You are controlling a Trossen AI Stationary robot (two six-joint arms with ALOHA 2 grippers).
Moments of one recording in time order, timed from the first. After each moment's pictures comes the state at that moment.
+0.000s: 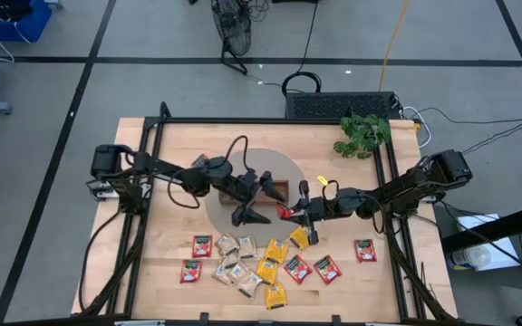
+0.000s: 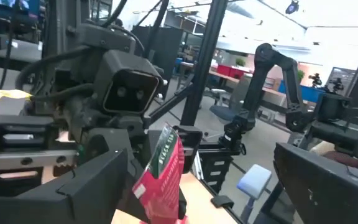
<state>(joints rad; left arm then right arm) 0.05 1.72 0.87 0.99 0.60 -0.30 0.20 1.52 0.46 1.13 0.05 -0.04</state>
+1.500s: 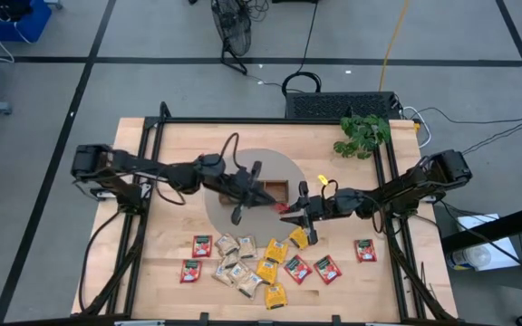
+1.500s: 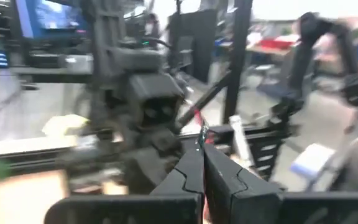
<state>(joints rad) 0.02 1.54 0.87 0.68 0.38 -0.03 0.20 1.52 0.46 1.09 0.05 0.04</state>
